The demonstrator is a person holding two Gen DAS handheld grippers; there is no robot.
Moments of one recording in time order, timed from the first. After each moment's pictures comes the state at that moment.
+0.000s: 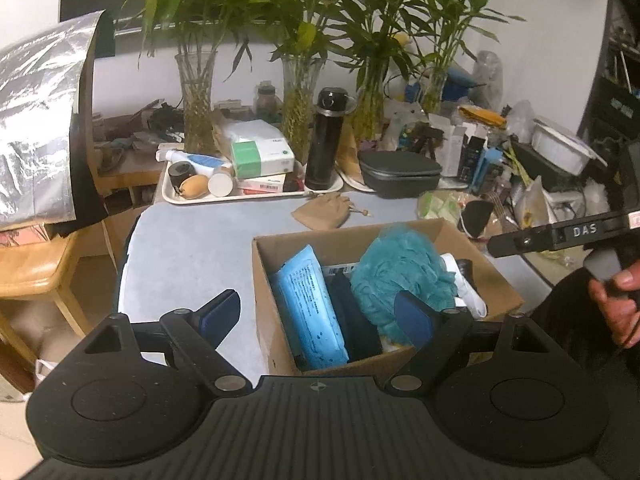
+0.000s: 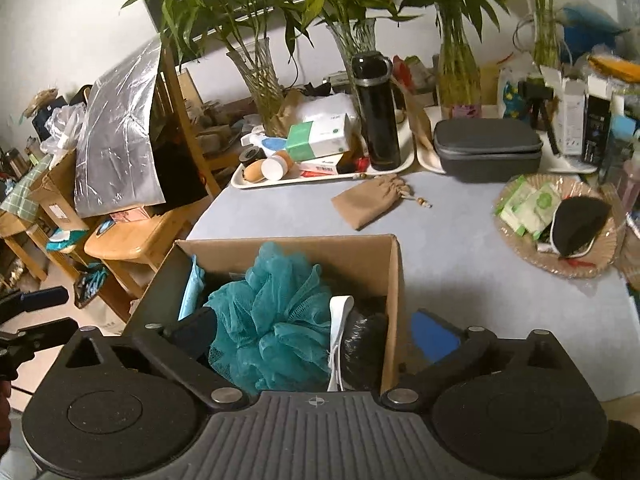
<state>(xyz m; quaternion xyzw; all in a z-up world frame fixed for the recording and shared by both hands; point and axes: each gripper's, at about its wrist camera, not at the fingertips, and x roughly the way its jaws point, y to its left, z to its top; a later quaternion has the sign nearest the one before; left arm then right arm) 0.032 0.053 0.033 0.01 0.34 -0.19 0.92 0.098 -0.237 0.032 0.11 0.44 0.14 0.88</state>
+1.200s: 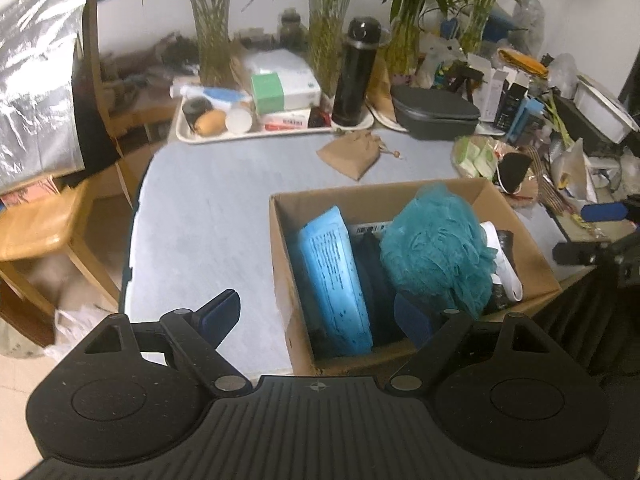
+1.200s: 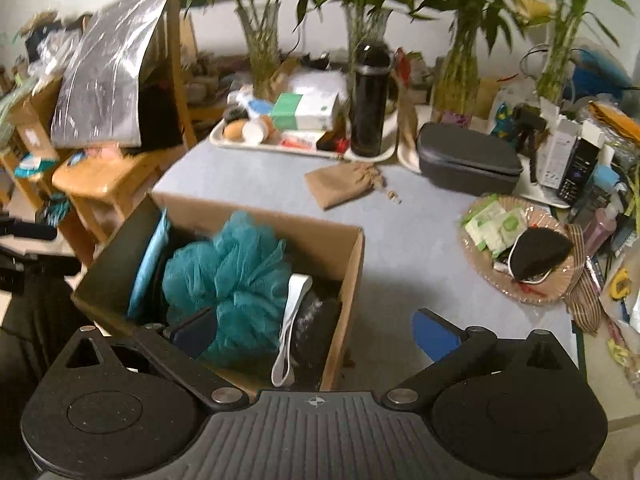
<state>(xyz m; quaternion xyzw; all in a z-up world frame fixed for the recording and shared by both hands) 0.083 0.045 0.026 0.03 0.46 -0.15 0.88 0.103 -0.228 0.037 -0.02 0.48 0.13 0.86</state>
